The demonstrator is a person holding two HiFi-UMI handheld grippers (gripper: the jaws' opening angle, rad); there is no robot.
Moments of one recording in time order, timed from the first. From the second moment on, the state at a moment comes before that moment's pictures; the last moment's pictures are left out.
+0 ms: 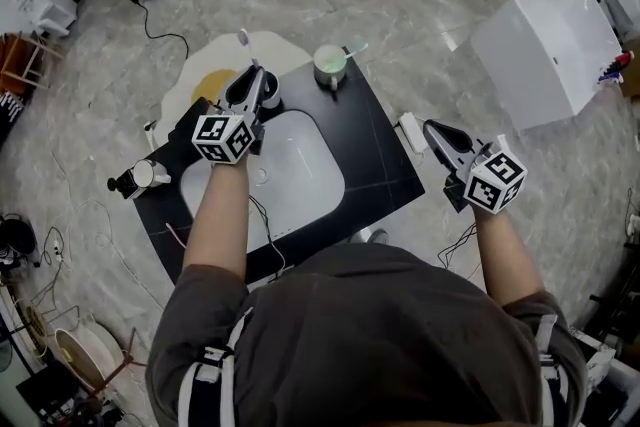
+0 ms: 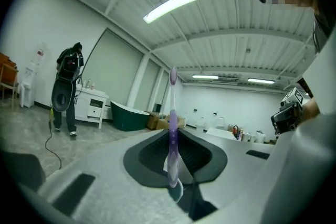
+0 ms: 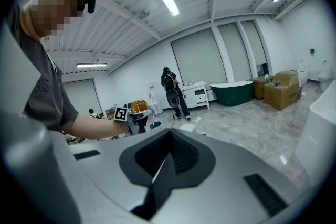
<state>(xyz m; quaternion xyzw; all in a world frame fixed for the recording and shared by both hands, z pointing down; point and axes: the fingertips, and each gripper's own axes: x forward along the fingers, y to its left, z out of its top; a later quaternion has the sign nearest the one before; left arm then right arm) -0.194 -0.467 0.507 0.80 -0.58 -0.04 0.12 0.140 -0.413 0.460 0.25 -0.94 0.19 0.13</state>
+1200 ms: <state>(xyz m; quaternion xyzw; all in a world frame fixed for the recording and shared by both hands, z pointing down) -0.166 -0.415 0.525 0.86 -0.50 -0.01 0.13 0.093 -0.411 0.439 0.32 -0.93 0.17 0.10</state>
